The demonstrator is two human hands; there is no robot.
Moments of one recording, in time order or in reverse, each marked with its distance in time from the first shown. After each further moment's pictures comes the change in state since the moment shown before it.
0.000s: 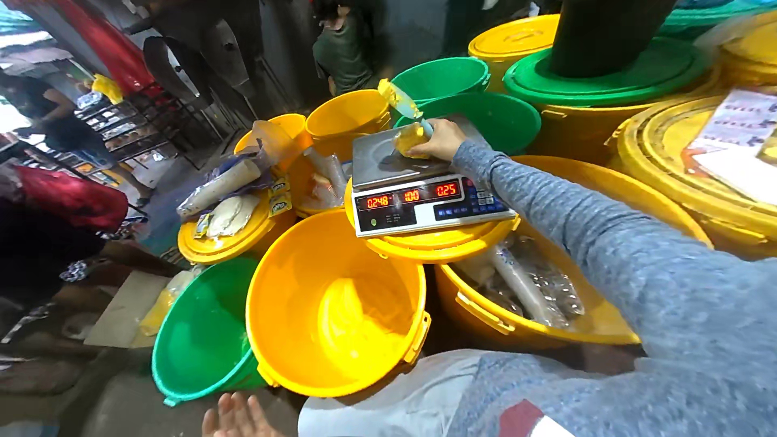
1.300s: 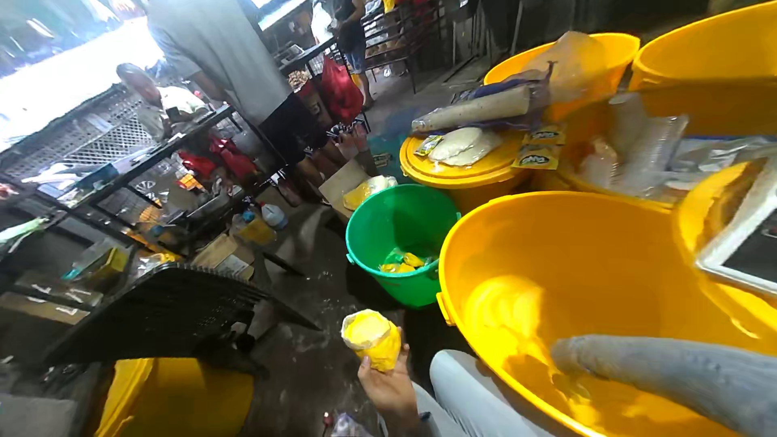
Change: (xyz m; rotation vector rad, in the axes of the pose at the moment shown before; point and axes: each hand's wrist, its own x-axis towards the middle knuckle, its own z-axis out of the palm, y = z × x) left_hand 0.028 -0.026 -0.099 -0.552 0.331 -0.035; right_hand -0.266 -0.105 0.296 -1.066 -1.761 -0.800
